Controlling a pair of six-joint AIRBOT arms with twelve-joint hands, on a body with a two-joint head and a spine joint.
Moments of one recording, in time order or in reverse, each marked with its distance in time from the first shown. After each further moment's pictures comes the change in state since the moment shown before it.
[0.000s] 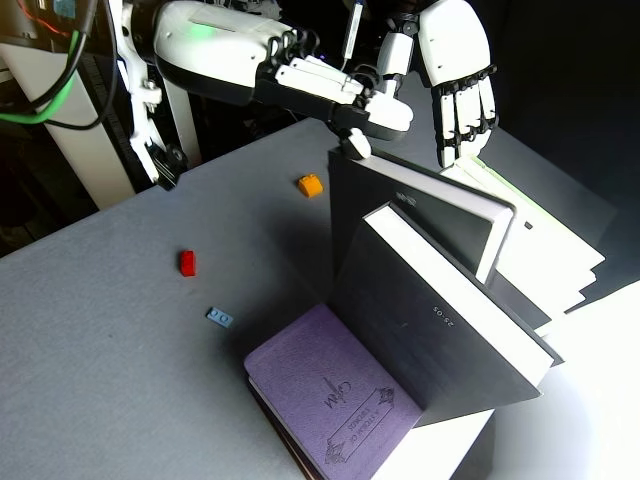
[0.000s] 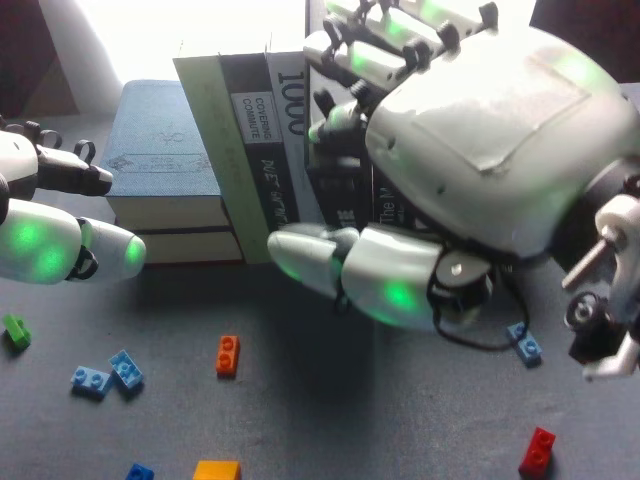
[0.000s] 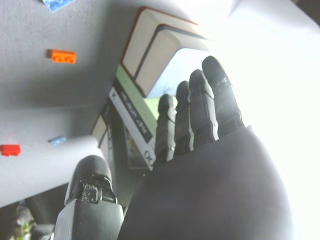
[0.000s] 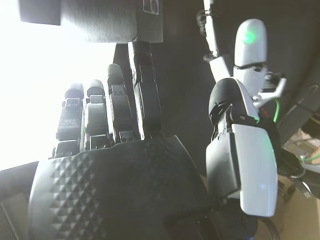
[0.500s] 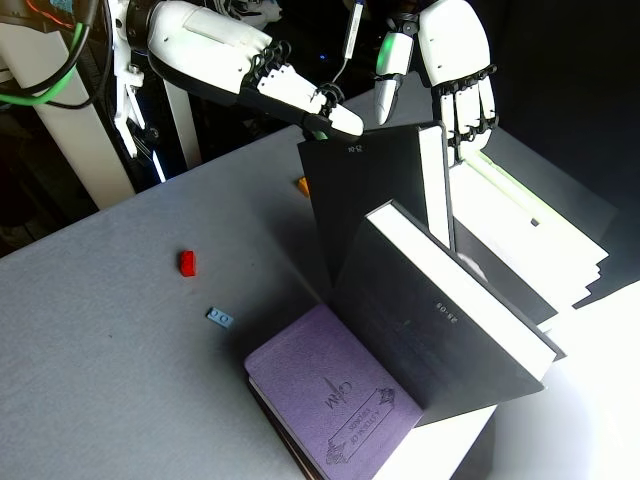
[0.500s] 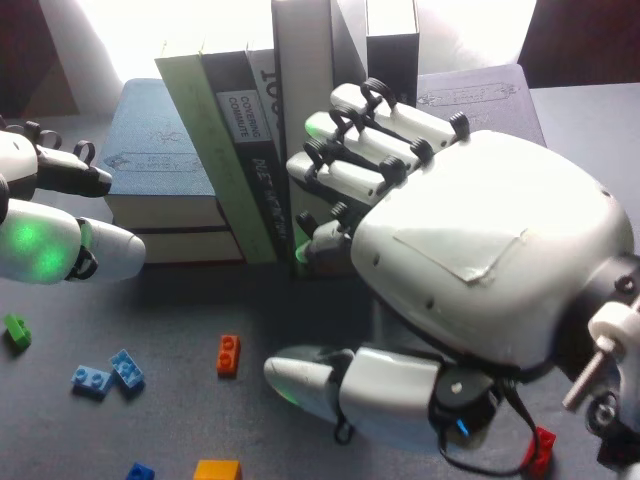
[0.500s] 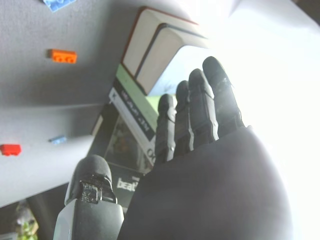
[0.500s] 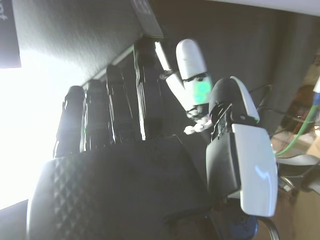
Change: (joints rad) left arm 0.000 0.000 0.000 0.000 0.000 0.000; right arm -0.007 0.024 -0.103 0.220 -0.036 -0.146
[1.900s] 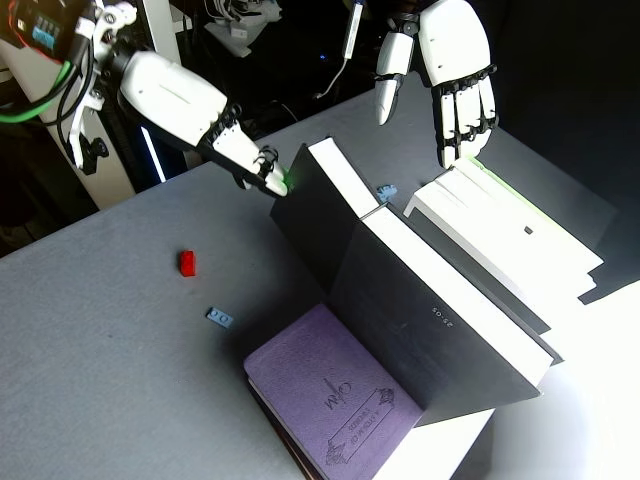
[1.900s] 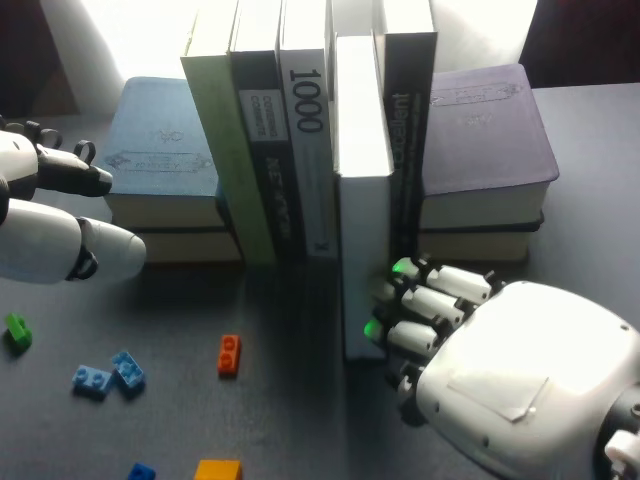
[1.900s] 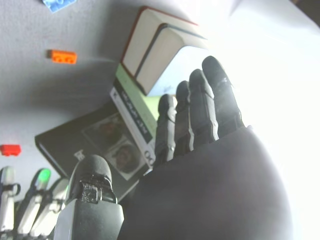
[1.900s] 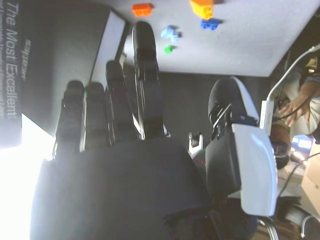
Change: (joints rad) left arm 0.000 0.000 0.000 0.000 0.000 0.000; right arm -0.175 0.040 -0.006 0.116 -0.065 -0.106
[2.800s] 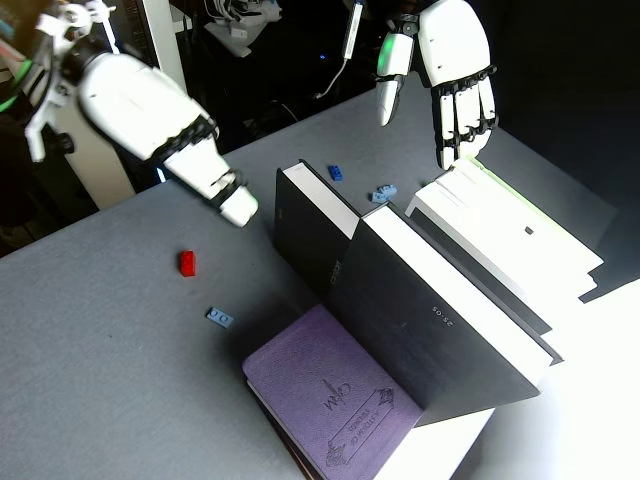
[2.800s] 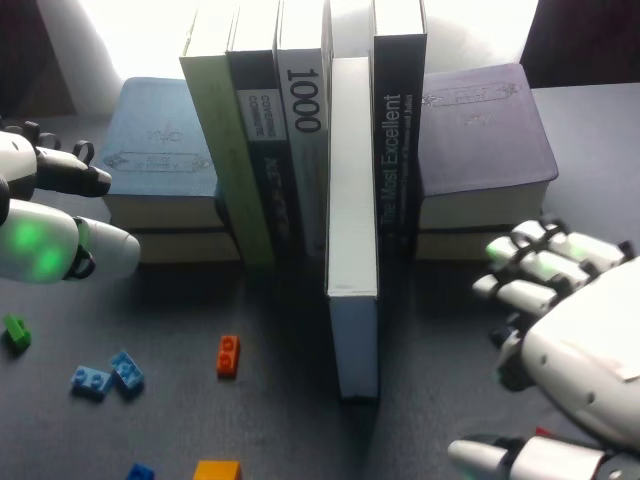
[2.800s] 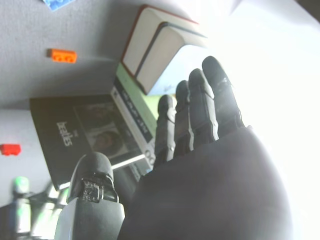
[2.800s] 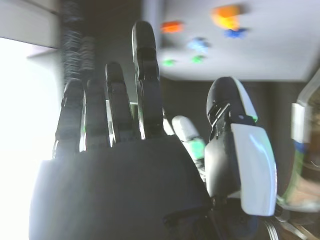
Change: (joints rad) left arm 0.000 0.000 0.000 0.000 0.001 0.000; right arm 0.040 0.151 -0.108 0.130 0.186 -0.022
